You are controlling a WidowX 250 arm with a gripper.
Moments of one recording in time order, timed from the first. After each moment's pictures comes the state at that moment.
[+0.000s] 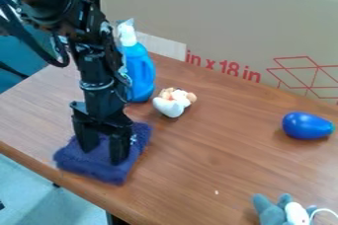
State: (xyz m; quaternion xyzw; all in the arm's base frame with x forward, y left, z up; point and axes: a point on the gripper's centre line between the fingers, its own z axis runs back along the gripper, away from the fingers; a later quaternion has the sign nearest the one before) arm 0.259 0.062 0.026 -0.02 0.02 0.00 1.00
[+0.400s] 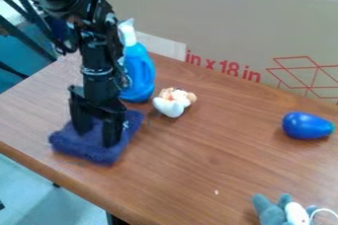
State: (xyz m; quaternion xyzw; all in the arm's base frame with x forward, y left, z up) arm 0.276 0.096 0.029 0.03 0.05 -0.01 1.00
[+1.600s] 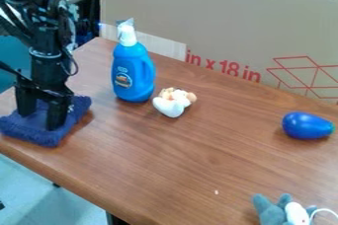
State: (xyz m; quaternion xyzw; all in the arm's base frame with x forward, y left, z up) arm 0.253 0.179 0.041 0.06 0.10 0.05 0.99
